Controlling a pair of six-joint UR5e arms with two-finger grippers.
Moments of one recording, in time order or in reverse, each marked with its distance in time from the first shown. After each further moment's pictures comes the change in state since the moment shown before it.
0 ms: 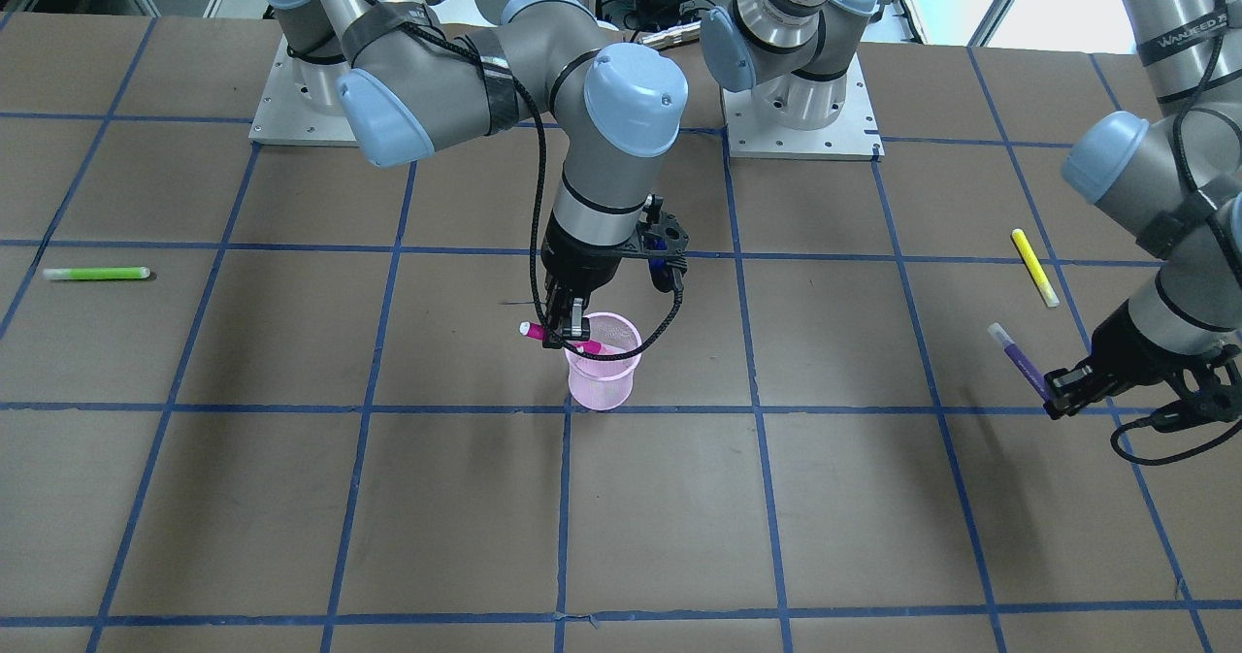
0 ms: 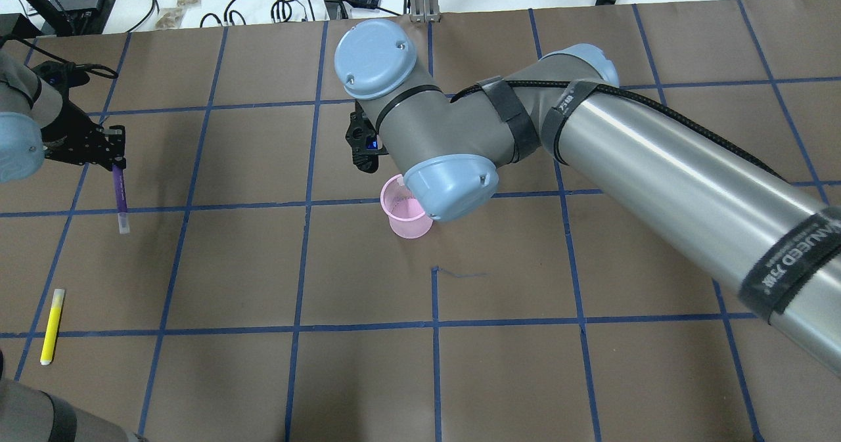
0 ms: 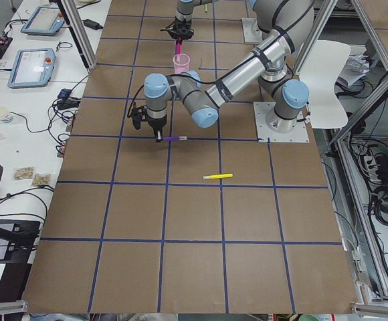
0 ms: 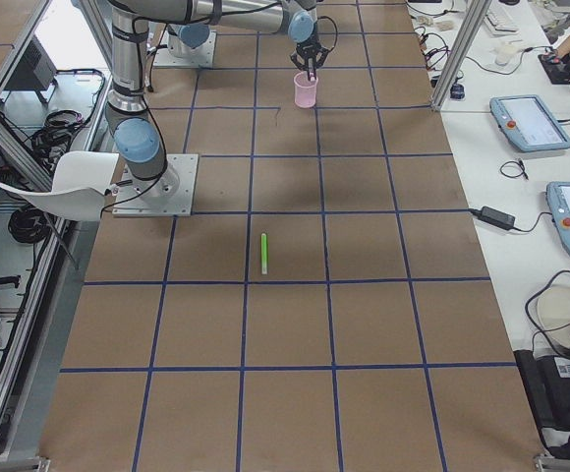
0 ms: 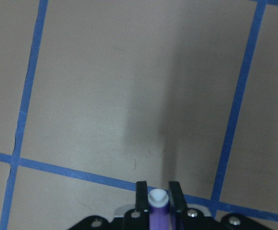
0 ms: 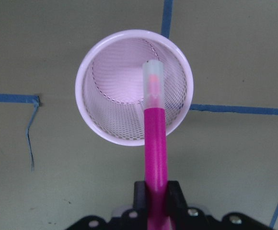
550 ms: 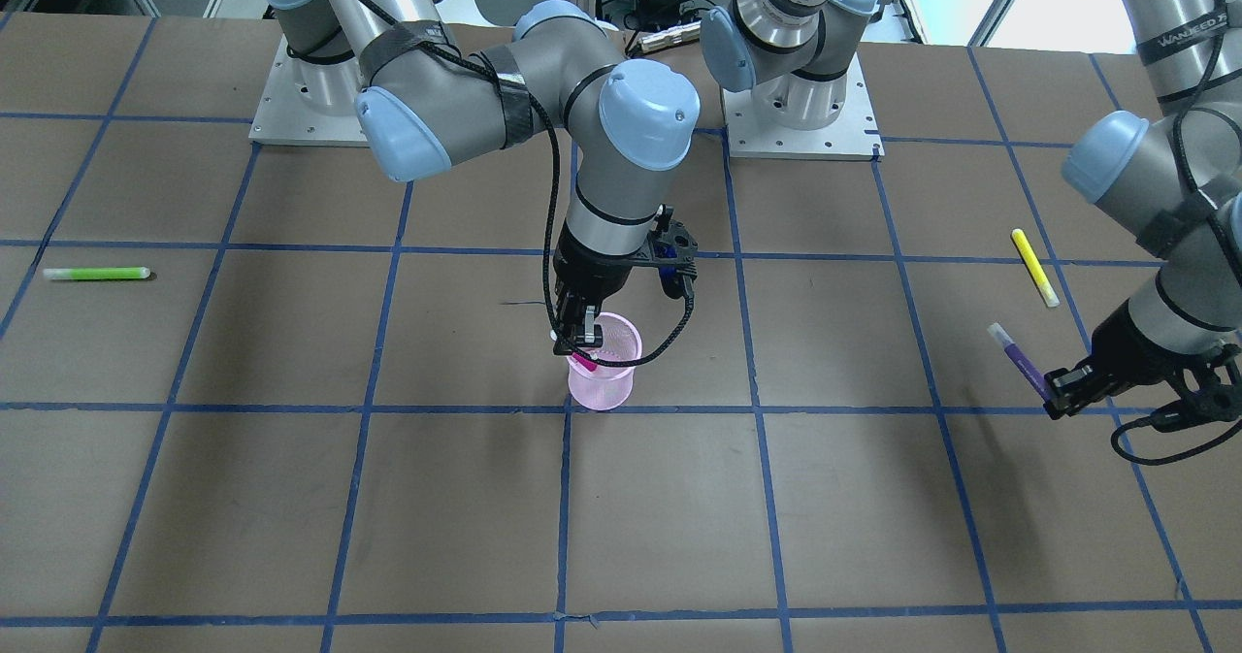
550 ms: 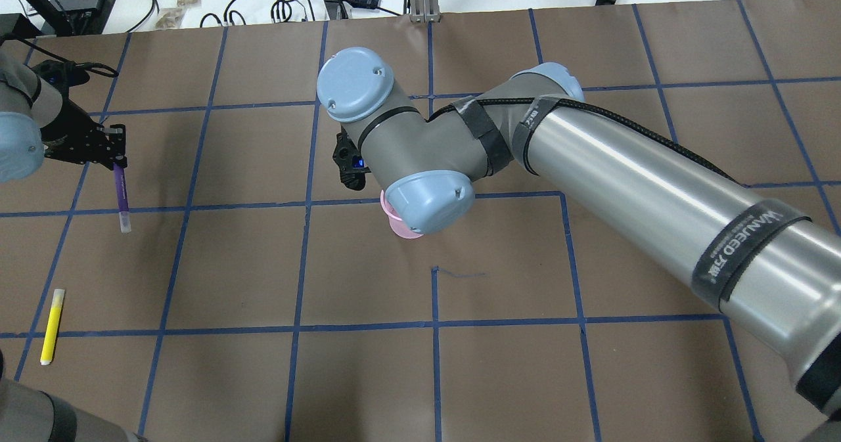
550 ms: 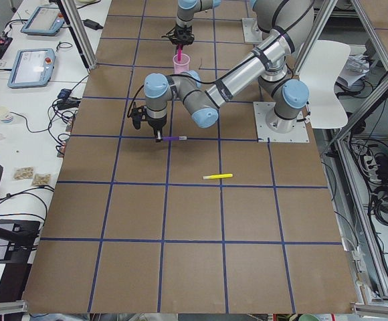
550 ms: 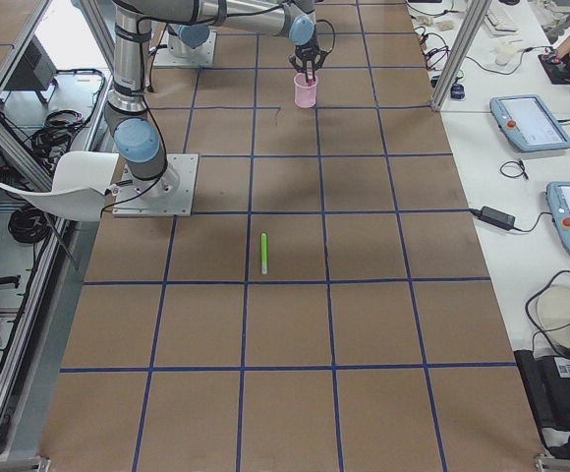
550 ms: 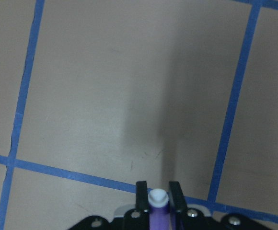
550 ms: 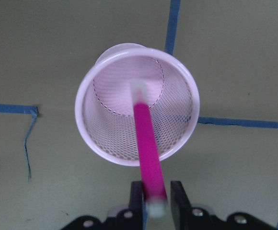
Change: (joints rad) left arm 0.000 0.002 0.000 0.000 -0.001 0.000; right arm 0.011 0.027 -0.003 -0.020 0.001 -0.004
